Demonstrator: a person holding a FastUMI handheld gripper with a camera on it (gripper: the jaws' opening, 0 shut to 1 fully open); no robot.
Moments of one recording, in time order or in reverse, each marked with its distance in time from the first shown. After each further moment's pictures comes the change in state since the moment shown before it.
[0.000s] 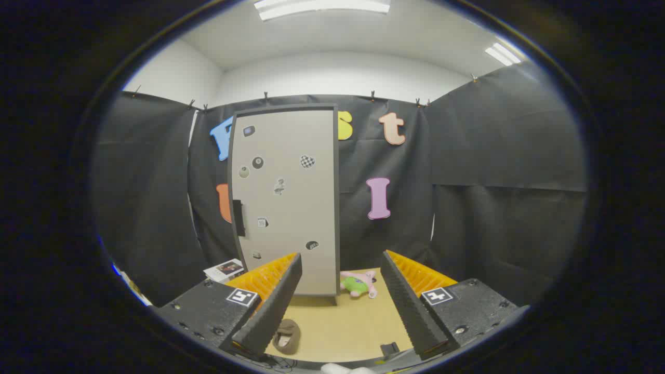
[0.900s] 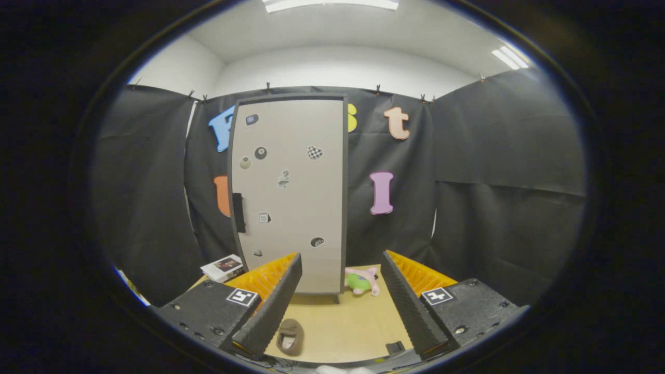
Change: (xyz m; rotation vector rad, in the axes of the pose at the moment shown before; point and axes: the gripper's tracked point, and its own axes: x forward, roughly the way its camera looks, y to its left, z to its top) arm 0.036 0.038 -0.001 -0.020 0.041 -0.010
